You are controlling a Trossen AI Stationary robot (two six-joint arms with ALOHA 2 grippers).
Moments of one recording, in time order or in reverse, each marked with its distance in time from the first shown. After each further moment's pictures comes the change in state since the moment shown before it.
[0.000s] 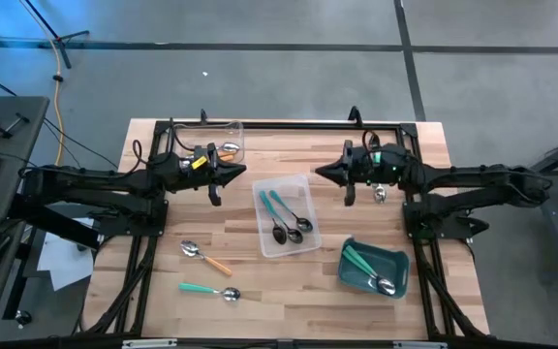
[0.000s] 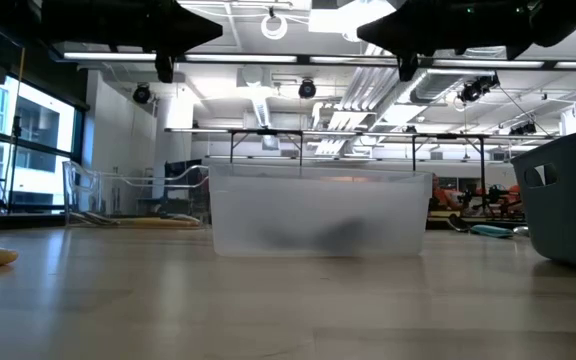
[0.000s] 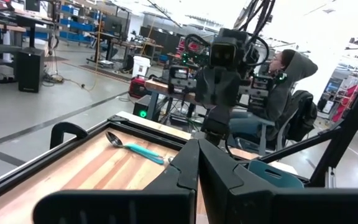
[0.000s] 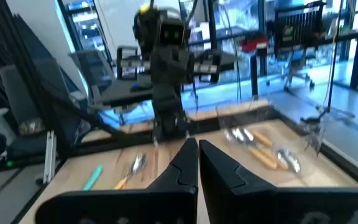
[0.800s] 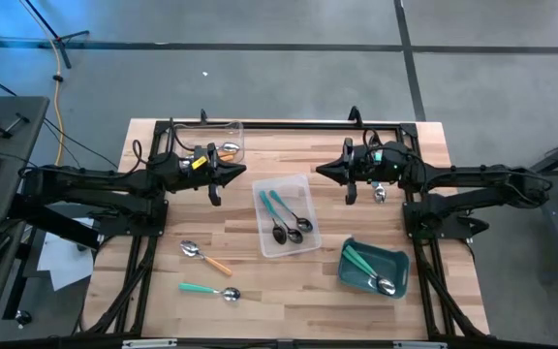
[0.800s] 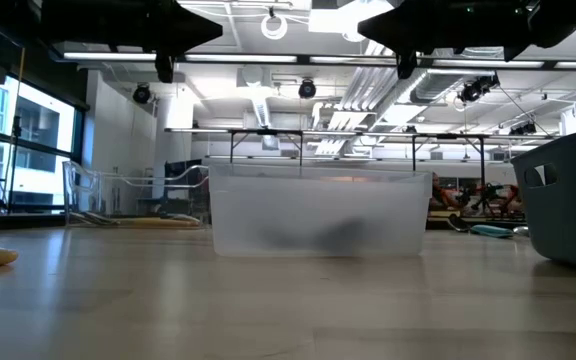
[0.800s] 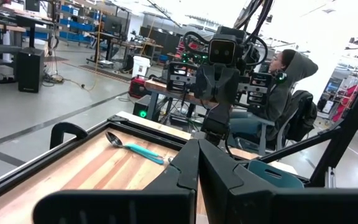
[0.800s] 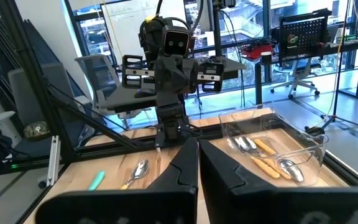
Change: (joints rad) left arm 0.000 0.000 0.000 0.000 0.000 0.001; right arm -0.029 0.000 0.000 0.032 -0.043 -0.008
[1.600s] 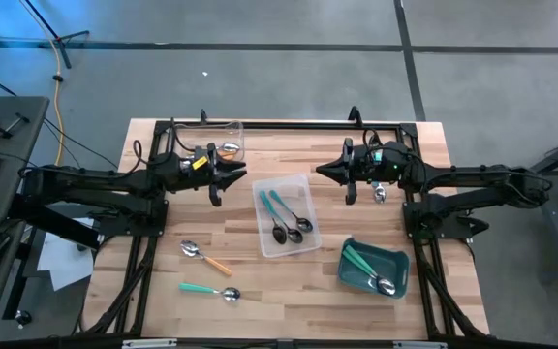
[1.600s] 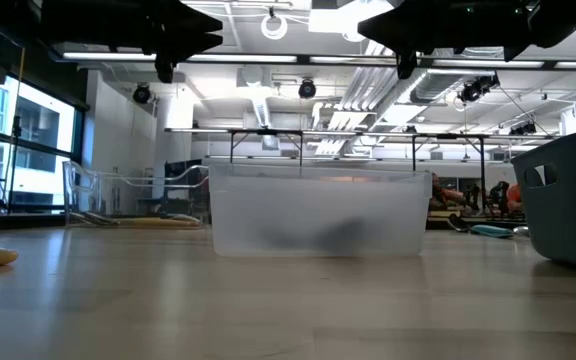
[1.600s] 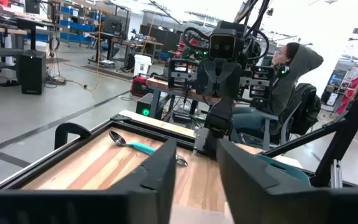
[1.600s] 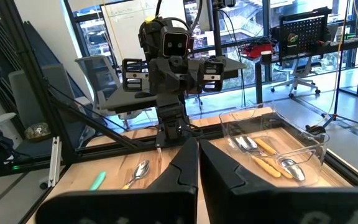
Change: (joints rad) left arm 0.000 0.000 0.000 -0.012 0.000 0.034; right arm 0.000 0.000 0.000 0.000 0.001 0.010
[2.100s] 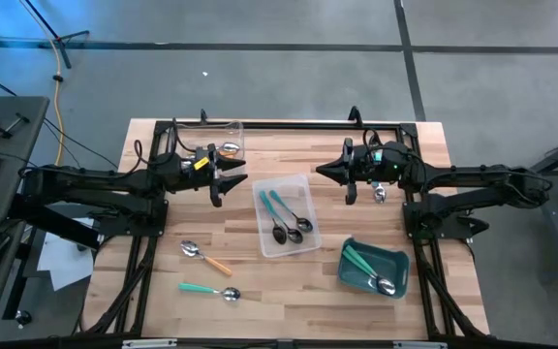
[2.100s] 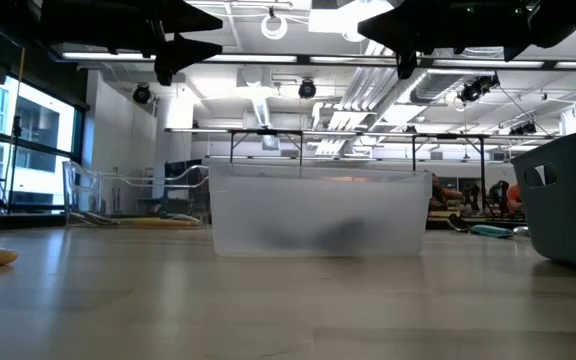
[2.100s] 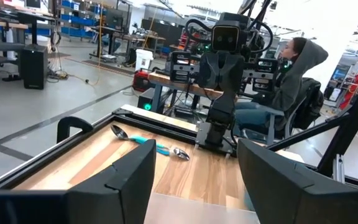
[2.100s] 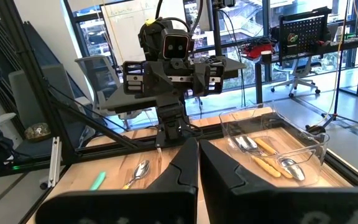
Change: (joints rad) left arm 0.000 0.000 0.000 -0.026 -0.002 0.000; right arm 0.000 0.000 0.000 0.000 0.000 0.001
